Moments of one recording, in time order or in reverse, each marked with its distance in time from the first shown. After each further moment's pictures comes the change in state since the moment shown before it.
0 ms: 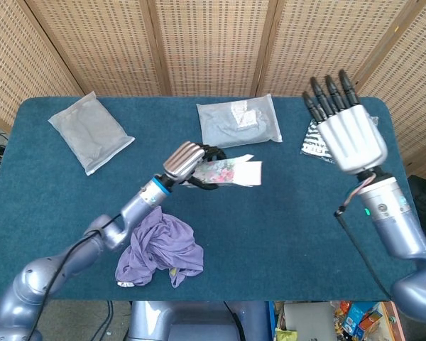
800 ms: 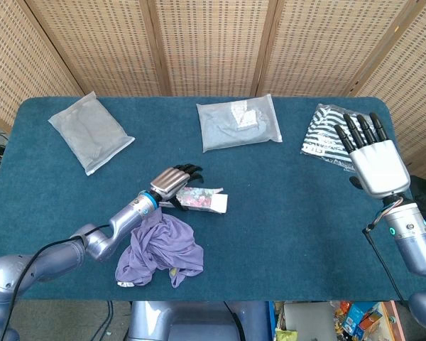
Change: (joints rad) left arm 0.060 0.150 0.015 -0.323 -0.188 -0.443 0.374; right arm -0.269 -0.156 -0.022 0.209 -0.198 0.022 0.378
